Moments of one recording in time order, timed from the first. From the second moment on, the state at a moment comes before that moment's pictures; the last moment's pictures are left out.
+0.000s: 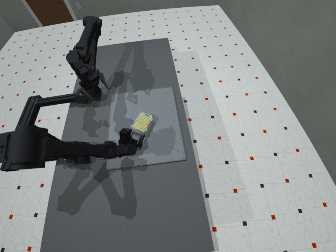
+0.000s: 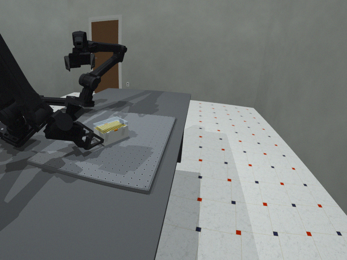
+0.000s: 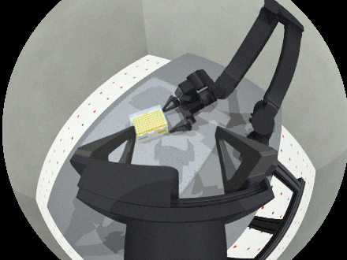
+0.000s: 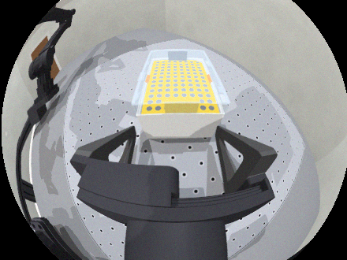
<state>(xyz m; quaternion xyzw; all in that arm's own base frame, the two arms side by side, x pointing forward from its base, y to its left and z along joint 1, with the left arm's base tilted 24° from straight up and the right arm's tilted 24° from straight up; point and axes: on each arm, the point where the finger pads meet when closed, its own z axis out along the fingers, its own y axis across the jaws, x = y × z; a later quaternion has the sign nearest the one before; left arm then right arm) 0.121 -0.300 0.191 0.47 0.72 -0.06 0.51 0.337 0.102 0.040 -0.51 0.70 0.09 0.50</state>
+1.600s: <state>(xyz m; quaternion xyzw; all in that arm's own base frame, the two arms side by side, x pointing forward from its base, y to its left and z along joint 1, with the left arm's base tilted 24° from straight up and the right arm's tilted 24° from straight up) 0.161 -0.280 0.161 0.44 0.73 -0.03 0.52 0.306 0.068 0.073 -0.53 0.69 0.11 0.48</state>
